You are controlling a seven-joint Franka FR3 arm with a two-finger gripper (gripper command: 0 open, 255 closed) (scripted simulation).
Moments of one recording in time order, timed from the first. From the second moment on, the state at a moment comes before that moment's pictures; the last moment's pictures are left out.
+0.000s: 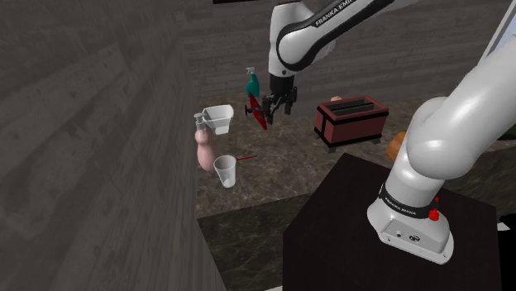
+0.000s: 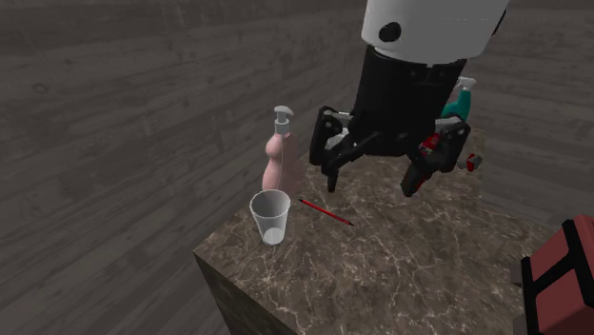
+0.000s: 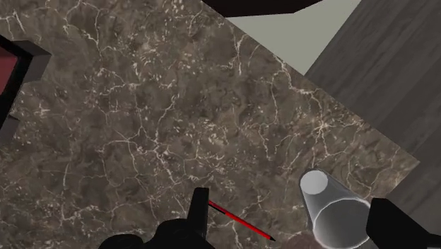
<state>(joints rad) 0.08 -0.39 -0.05 -2.56 0.01 2.26 0.15</state>
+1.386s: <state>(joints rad) 0.14 0.42 0.03 -2.19 0.23 2.80 0.10</state>
